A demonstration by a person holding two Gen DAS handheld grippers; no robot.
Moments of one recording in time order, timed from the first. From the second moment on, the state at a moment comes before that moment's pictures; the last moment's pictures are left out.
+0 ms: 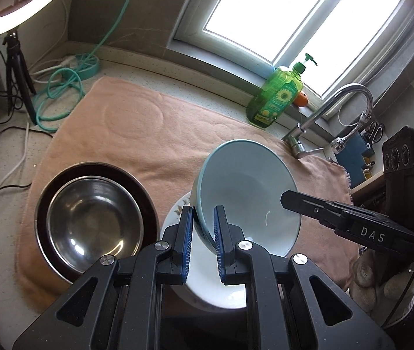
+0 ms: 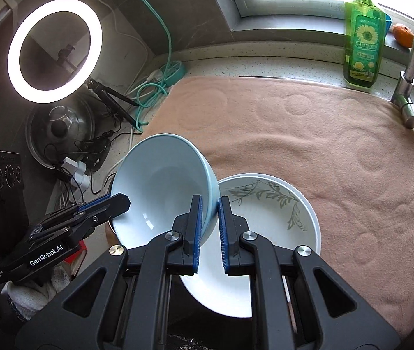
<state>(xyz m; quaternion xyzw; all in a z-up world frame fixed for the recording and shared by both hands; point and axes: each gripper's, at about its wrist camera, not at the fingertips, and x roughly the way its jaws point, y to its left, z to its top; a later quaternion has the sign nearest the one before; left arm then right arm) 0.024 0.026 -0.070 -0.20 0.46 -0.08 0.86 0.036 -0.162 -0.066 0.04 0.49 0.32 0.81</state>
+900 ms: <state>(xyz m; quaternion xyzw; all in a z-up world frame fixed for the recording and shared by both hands) -0.006 0.129 -0.099 -0.24 0.47 0.00 0.85 0.031 -0.037 -0.108 -0.02 0.52 0.35 0.77</state>
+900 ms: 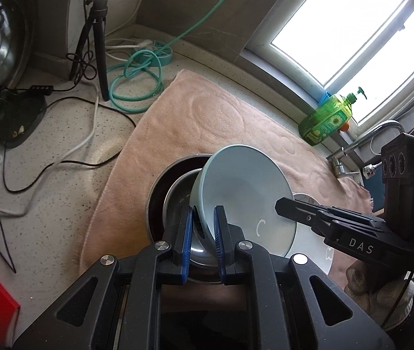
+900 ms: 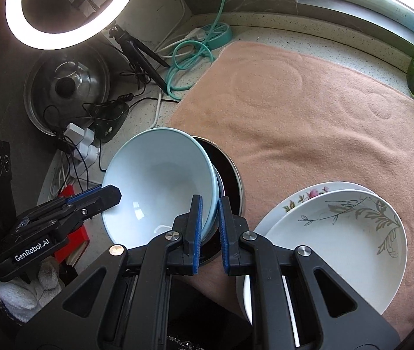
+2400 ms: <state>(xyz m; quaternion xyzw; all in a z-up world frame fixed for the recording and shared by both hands) -0.011 0.145 -0.109 -0.25 0.49 0.02 0.84 0.026 -0.038 -0.108 -0.02 0.52 0.35 0.78</state>
